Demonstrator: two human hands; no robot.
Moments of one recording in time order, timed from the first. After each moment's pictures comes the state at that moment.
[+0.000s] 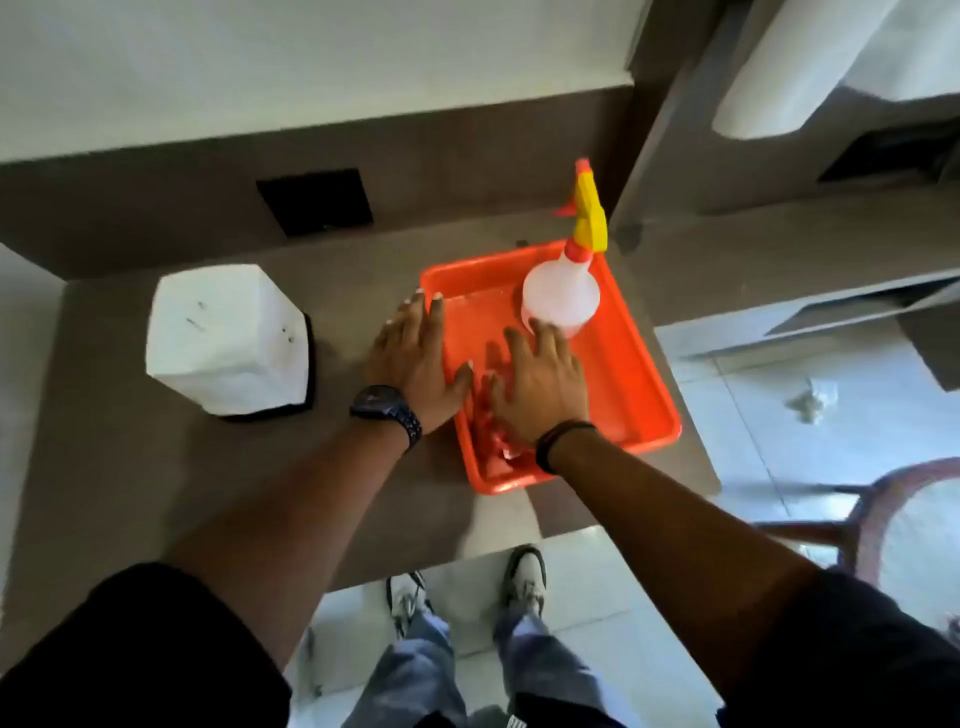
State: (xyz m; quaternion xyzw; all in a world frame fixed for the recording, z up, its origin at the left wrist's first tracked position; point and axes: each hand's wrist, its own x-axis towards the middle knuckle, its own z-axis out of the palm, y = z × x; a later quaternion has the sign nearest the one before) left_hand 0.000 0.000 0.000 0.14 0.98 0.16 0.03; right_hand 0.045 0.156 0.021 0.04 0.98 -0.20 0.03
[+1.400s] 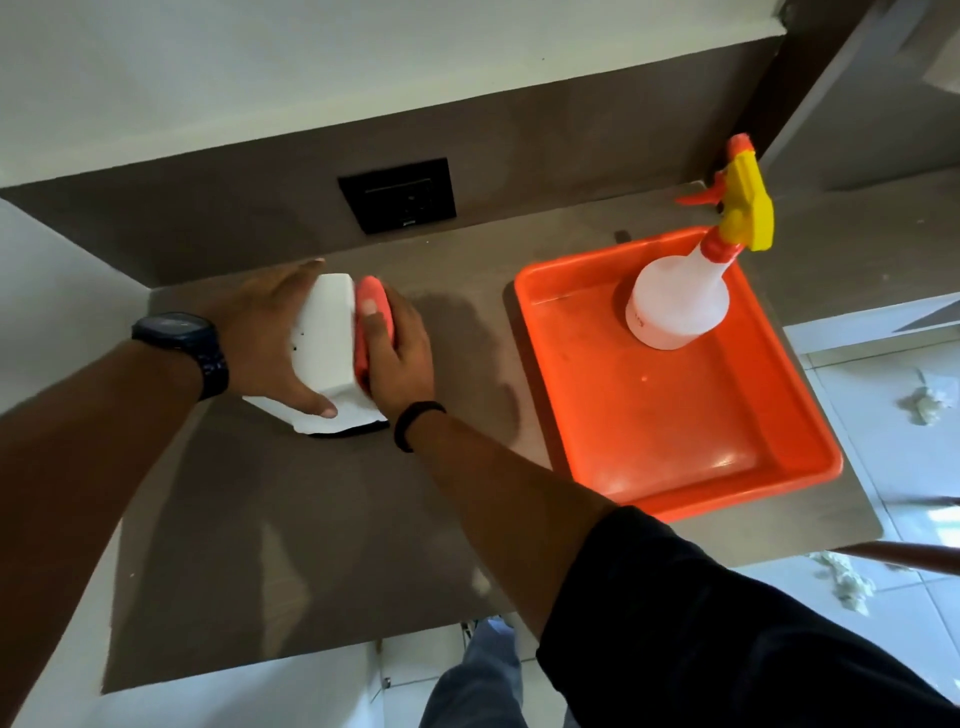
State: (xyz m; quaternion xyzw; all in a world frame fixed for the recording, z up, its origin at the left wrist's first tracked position) left_hand -0.078 -0.217 0.081 0.16 0.97 0.00 0.19; right_hand -0.035 -0.079 0.000 0.11 0.69 -0.72 0.03
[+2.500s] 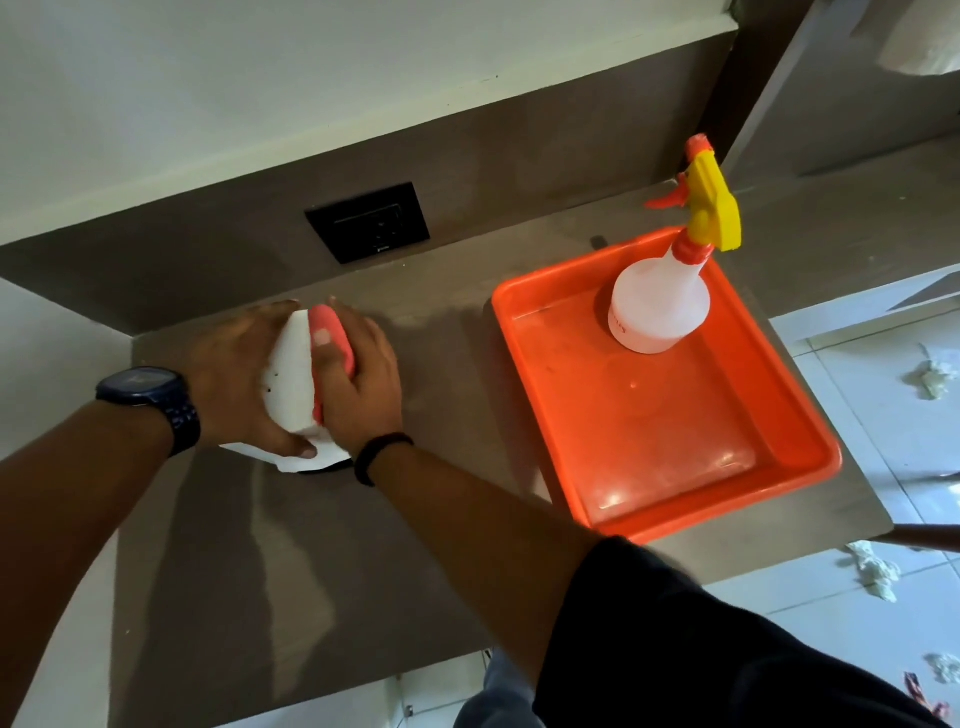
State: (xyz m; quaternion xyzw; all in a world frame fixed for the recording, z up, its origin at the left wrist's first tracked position) left_hand -0.076 -0.211 0.089 0.18 0.97 -0.02 0.18; right_hand -0.038 -0.090 0.013 0.10 0.68 -0.73 -0.02
